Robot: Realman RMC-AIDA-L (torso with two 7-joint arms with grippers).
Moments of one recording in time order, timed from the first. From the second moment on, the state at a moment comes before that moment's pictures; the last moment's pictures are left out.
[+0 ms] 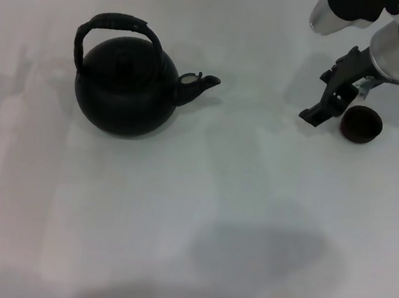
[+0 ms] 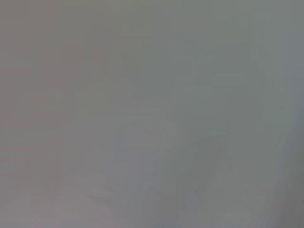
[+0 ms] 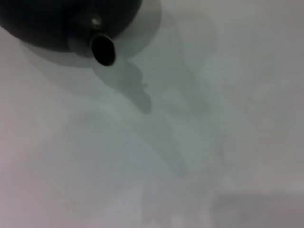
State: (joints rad) left arm -0.30 -2.08 2.58 0.21 -1.25 1.26 -0.30; right arm 0.80 2.02 -1.50 -0.94 0.54 1.25 -0.86
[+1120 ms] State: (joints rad) left arm -0.31 -2.08 2.59 0.21 -1.24 1.26 -0.30; right arm 0.78 2.01 -1.42 -0.86 0.40 1.26 -0.81
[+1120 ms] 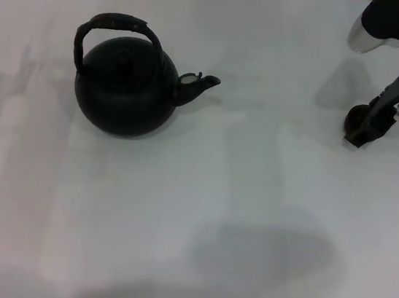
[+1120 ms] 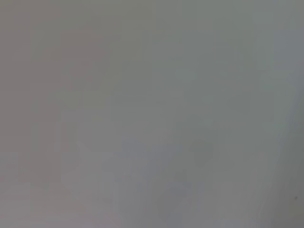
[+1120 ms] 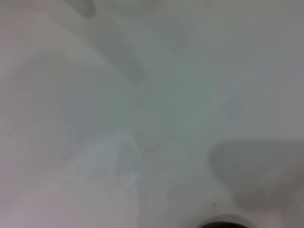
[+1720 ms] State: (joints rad) left arm -0.31 -2.08 2.58 0.21 -1.25 1.26 -0.30; right arm 0.82 2.02 -1.45 -0.96 0.46 1.34 -0.82
